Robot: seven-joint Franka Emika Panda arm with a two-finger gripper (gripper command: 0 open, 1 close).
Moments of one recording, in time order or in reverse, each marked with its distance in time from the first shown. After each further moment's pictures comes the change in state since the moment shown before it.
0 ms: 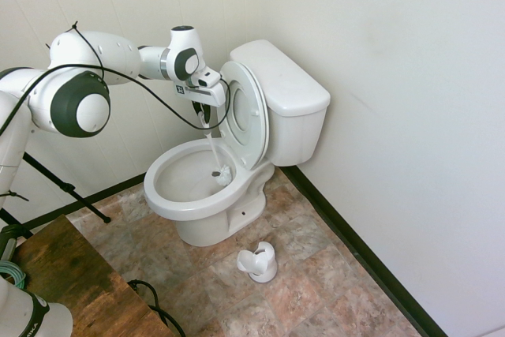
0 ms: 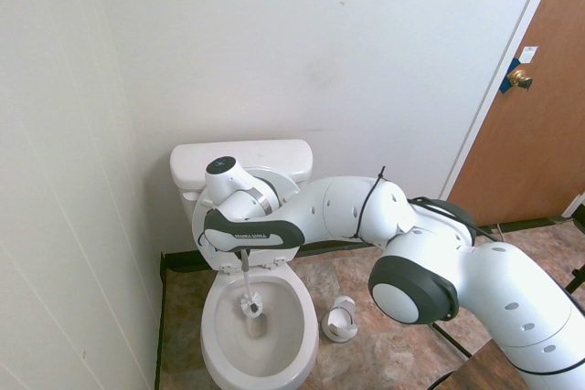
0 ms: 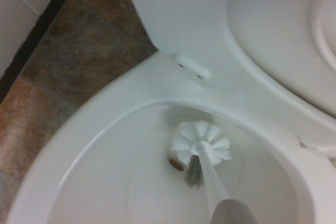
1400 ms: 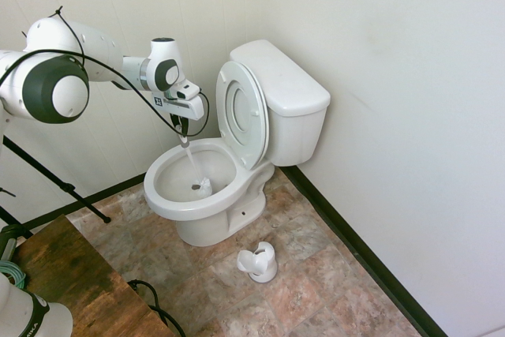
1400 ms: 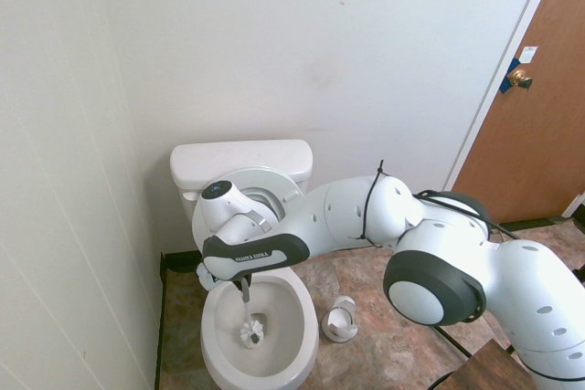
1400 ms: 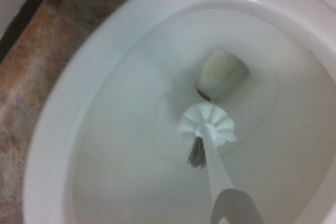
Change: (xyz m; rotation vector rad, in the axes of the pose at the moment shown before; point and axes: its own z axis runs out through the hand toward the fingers) arm -0.067 0.037 0.030 -0.072 -0.072 -0.029
